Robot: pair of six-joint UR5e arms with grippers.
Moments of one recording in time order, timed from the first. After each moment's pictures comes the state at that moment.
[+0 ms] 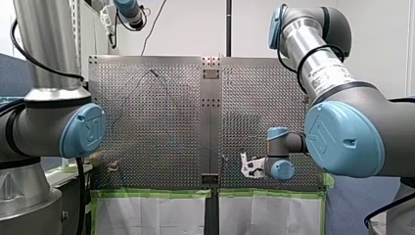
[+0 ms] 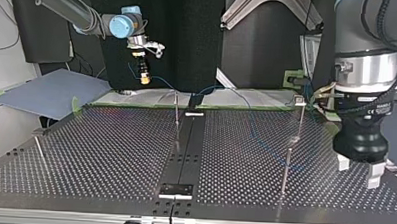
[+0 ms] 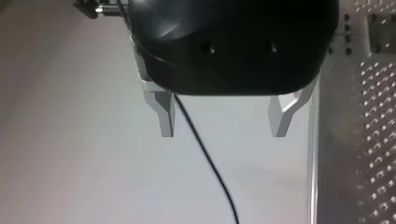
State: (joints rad) left arm -0.08 -1.36 -1.47 -3.33 -1.79 -1.79; right arm 1.96 -0.77 1.96 -1.04 1.45 1.43
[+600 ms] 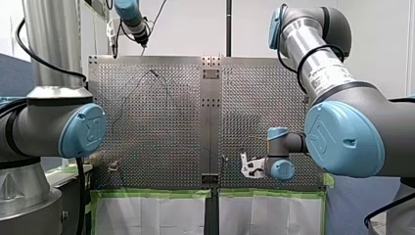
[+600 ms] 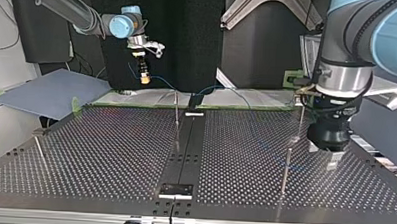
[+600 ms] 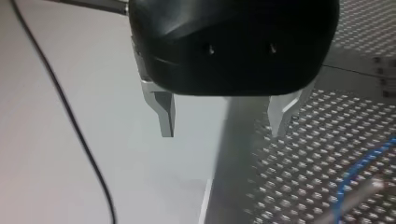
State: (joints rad) left arm -0.08 -1.42 -1.49 -3.47 -1.73 -1.77; right arm 1.96 -0.77 1.96 -1.03 1.45 1.43
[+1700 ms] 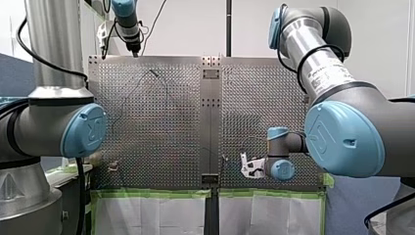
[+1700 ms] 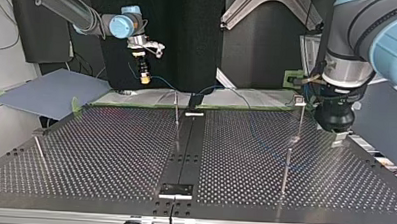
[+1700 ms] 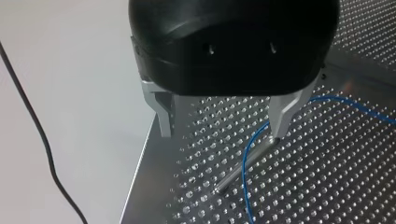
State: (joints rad) left arm -0.06 -1.42 -1.50 -3.64 -1.79 -1.76; right arm 1.96 -0.77 1.95 -1.03 1.45 1.43
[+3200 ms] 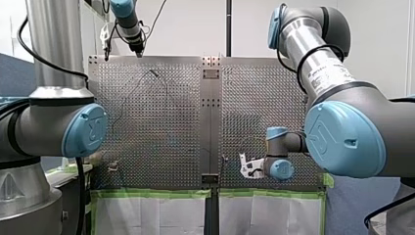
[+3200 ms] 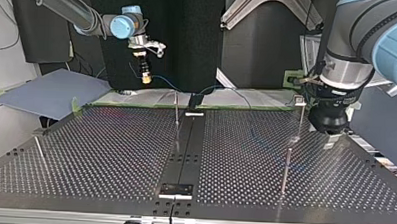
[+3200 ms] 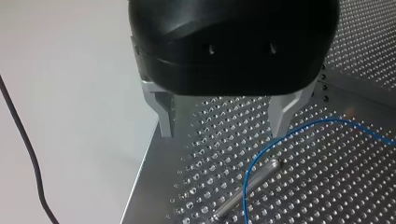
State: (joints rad) left arm -0.05 -1.42 -1.50 -3.64 -1.70 -1.77; right arm 1.96 -0.77 1.95 -1.01 1.45 1.42
